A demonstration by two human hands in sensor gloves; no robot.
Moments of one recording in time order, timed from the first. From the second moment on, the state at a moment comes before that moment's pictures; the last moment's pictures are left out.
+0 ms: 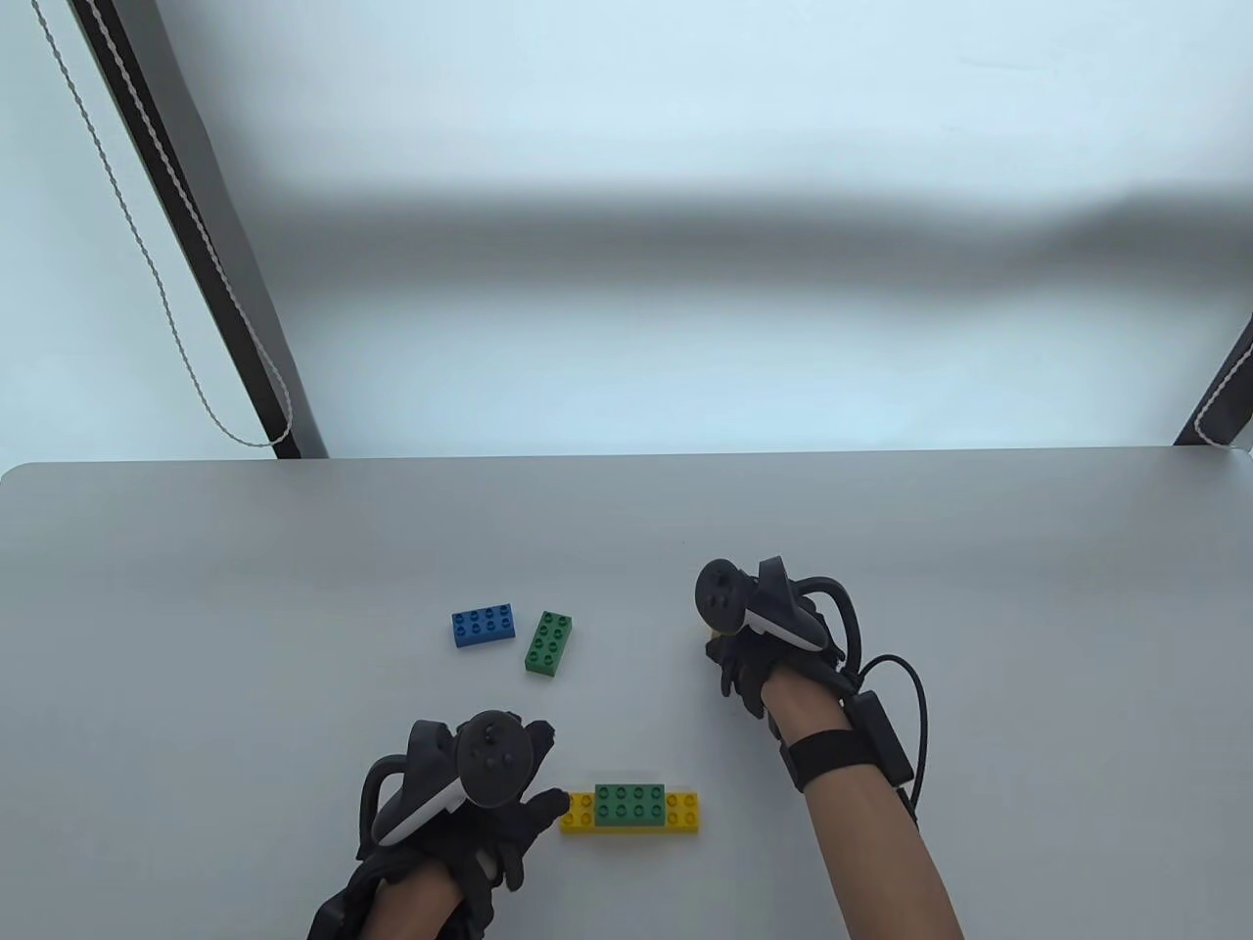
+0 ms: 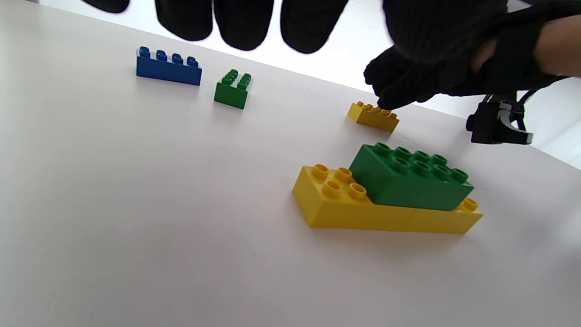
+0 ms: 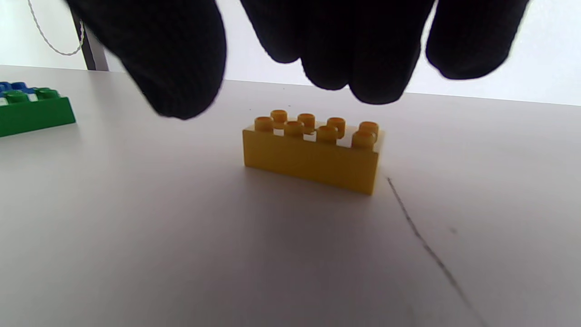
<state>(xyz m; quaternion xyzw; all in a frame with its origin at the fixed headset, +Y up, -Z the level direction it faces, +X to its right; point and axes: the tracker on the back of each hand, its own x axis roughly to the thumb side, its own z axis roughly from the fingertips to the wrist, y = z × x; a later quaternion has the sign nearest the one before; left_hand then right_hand) -0.161 -0.721 -0.288 -0.15 -0.12 0.12 0.97 0.111 -0.744 -0.456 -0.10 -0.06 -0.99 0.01</state>
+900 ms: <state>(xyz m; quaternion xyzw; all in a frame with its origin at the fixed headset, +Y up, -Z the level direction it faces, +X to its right) -0.167 -0.717 -0.291 -0.15 -0.11 0.13 0.97 0.118 -0.769 -0.472 -0.05 -0.07 -1.00 0.02</state>
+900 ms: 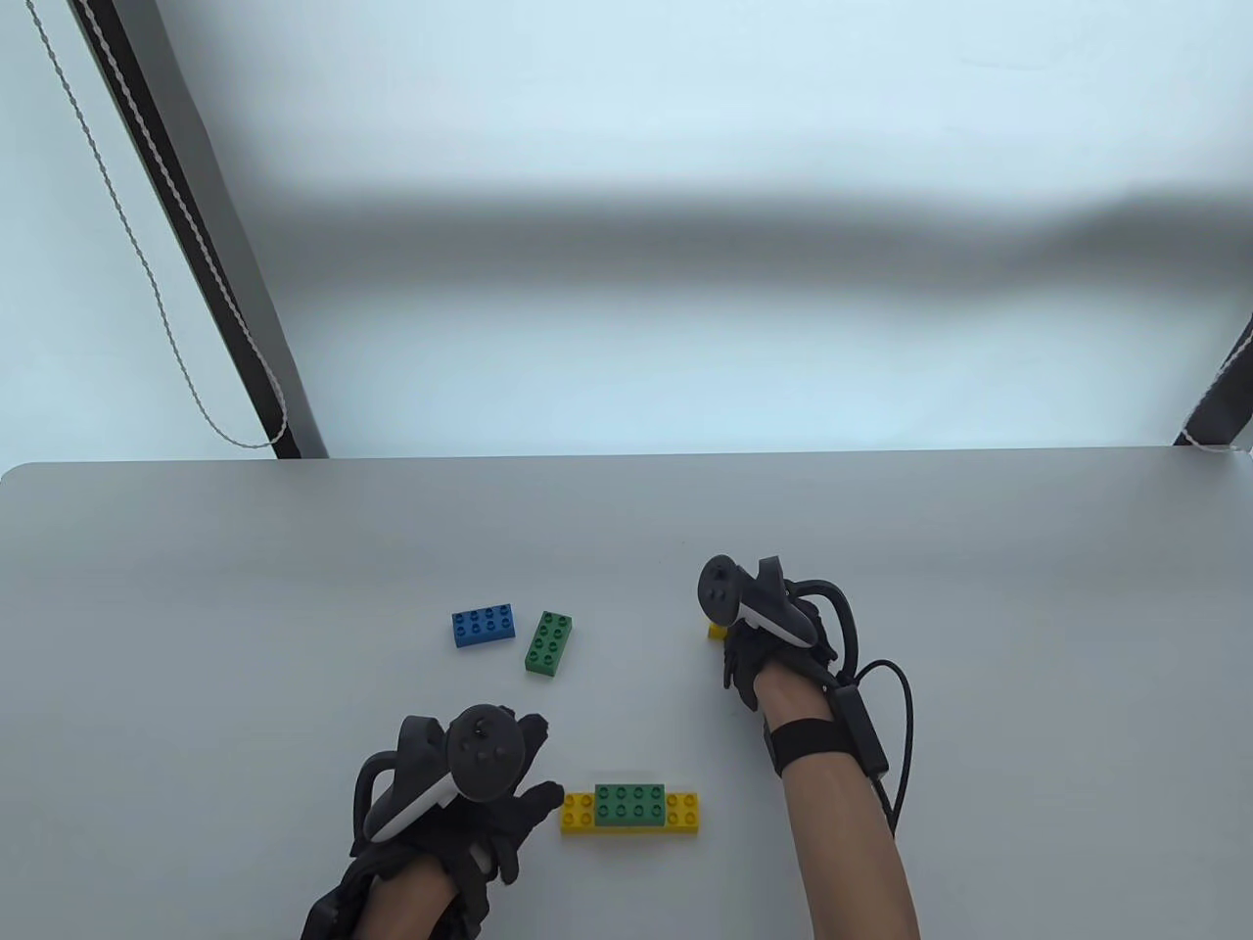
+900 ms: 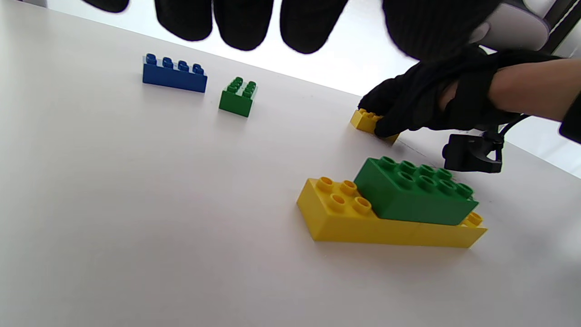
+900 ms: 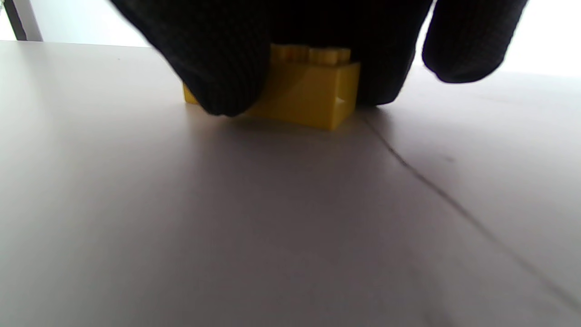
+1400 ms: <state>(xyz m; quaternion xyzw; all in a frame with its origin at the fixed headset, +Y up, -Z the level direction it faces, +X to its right) -0.165 -0.717 -0.290 -0.15 -0.12 0.13 0.97 0.137 -0.745 -0.441 -0.08 -0.04 -1.00 0.01</state>
